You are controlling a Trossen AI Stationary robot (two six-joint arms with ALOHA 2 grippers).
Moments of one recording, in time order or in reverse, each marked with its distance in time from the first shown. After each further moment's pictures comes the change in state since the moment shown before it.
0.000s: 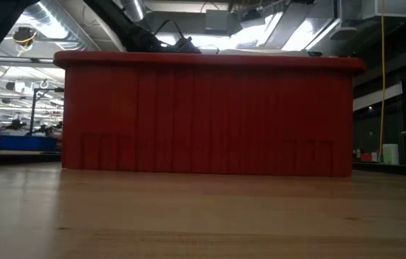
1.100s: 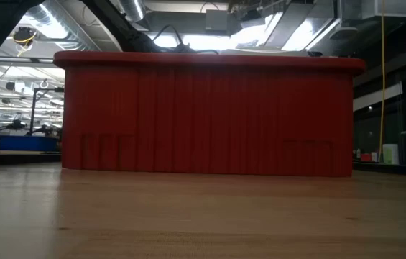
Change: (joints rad) left arm 0.011 0.021 -0.022 0.028 0.027 0.037; right arm 0.000 0.000 0.000 0.027 0.000 0.004
